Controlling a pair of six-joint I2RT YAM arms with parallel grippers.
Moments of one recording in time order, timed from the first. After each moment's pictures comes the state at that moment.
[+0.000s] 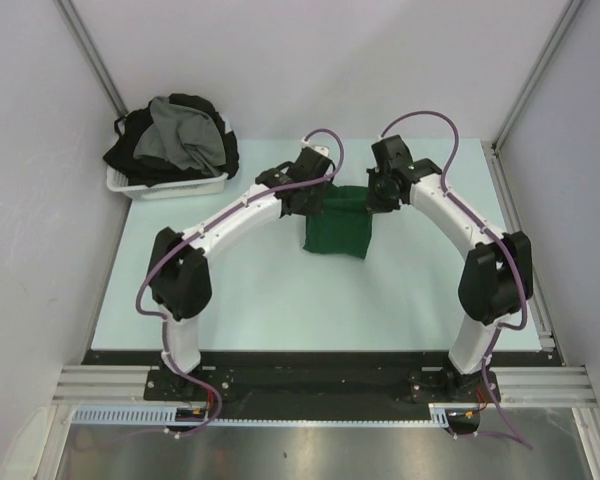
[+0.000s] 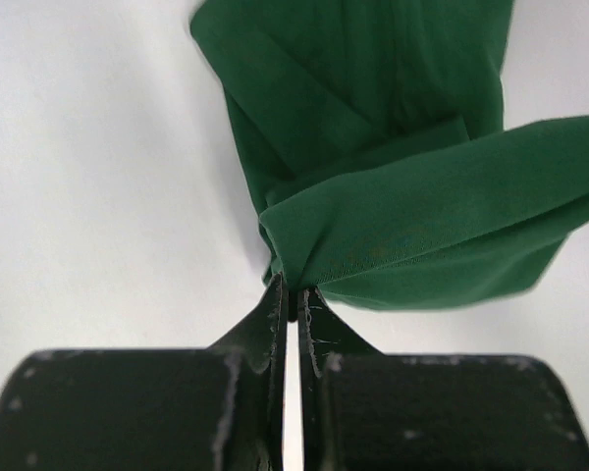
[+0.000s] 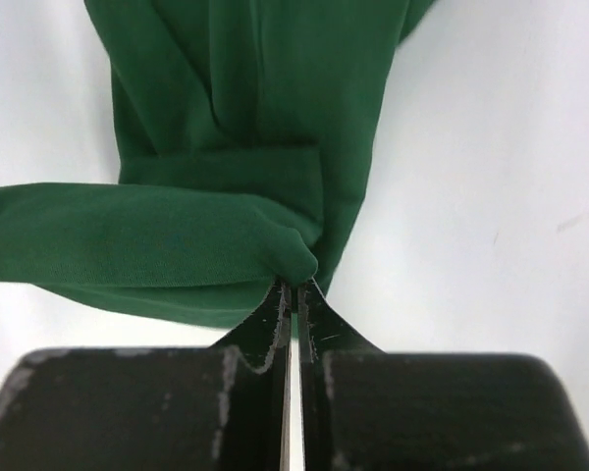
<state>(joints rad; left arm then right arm) -0.71 1.89 1.71 -0.72 -0.25 -0.38 0.40 1.77 1.57 -0.78 0.04 0.42</state>
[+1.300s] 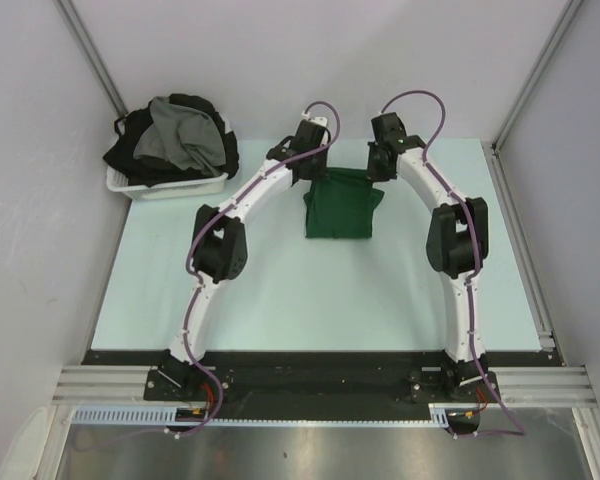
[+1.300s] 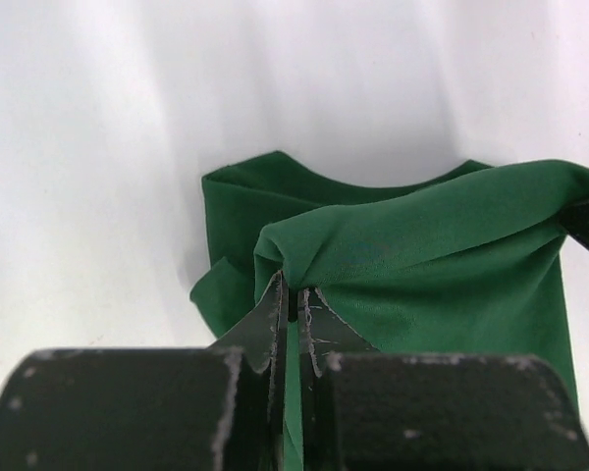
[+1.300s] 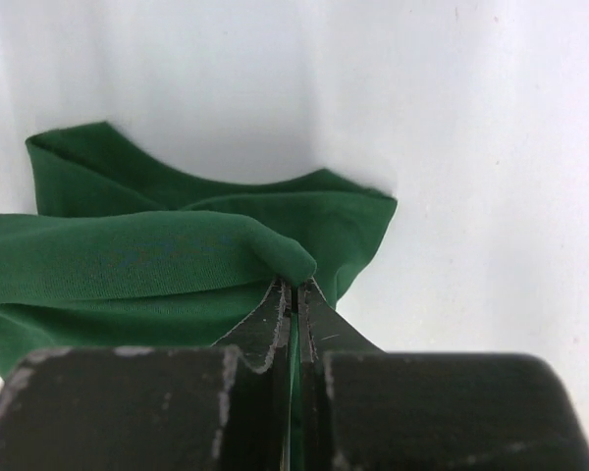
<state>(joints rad) -0.53 2.41 2.28 -0.60 -0.10 -0.32 0.28 2.26 2.08 -0.72 0.12 0.34</state>
